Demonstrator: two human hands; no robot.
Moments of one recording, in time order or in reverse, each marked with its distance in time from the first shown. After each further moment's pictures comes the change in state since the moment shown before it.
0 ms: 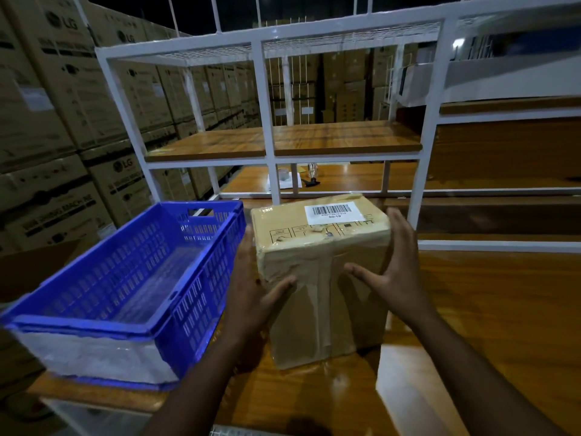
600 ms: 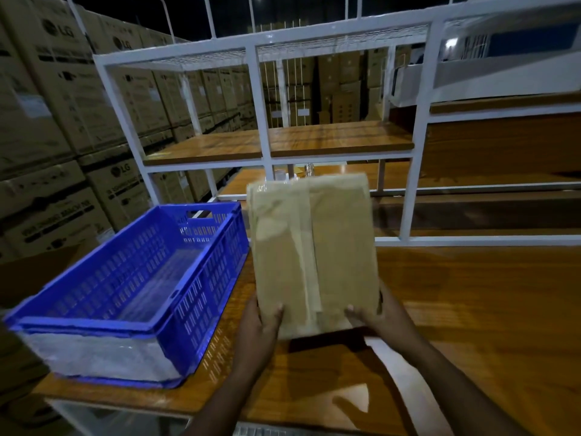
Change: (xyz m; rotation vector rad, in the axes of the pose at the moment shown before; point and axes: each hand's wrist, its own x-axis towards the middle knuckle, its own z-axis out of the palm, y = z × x) left_hand -0.065 -0.029 0.024 -0.133 -0.045 -0.367; right_hand -0.069 0.034 0.013 0.359 -0.365 0.407
